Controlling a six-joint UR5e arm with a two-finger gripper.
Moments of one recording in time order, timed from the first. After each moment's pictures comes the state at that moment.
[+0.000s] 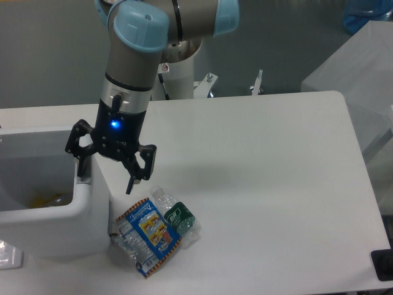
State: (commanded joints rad) arm 2.25 -1.75 -1.57 -0.91 1.14 0.40
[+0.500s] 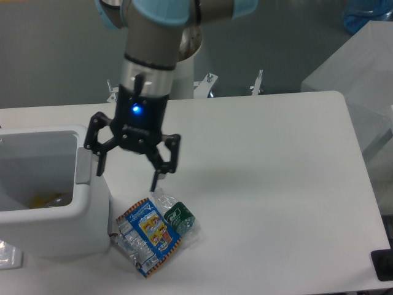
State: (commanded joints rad) arm 2.39 -1.74 -1.41 -0.92 1.15 0.40
